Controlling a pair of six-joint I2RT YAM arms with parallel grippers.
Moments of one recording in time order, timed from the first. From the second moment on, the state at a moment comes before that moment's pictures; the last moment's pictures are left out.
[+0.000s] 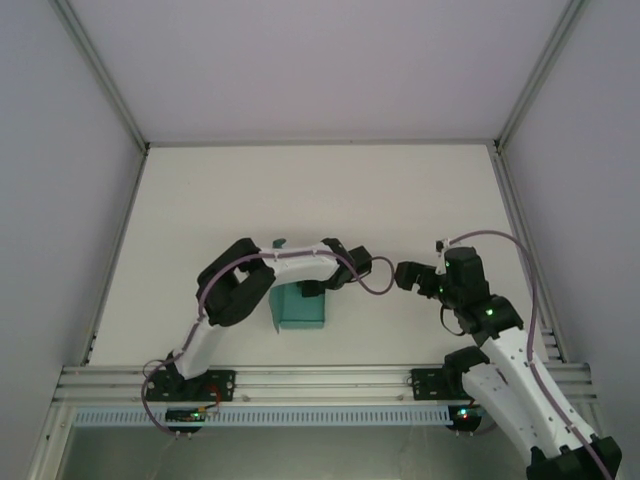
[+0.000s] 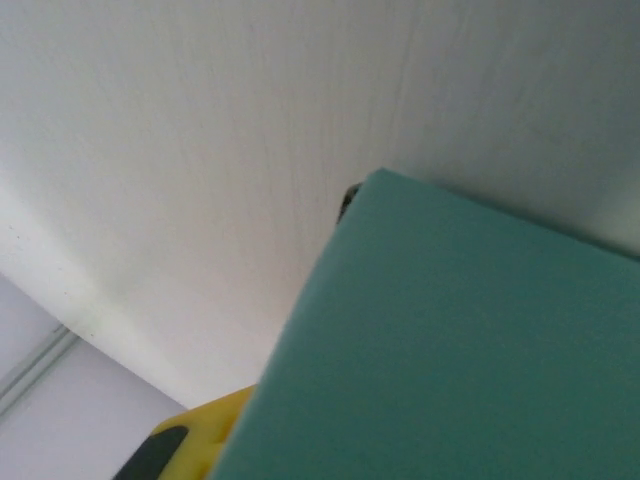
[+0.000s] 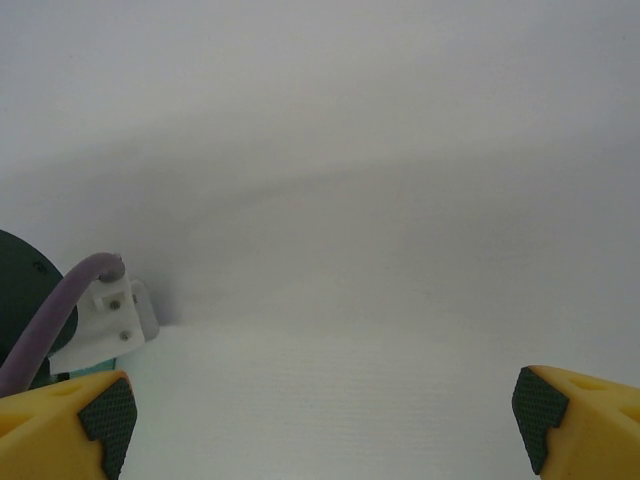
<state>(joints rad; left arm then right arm) -1.04 2.14 1.49 -1.05 -0.66 0.33 0.31 0.63 0.53 -0.63 -0.07 0.48</state>
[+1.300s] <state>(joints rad) -0.69 0.91 1.07 -0.67 -0.35 -0.28 0.59 1.40 0.94 -0.41 -0.32 -0.01</state>
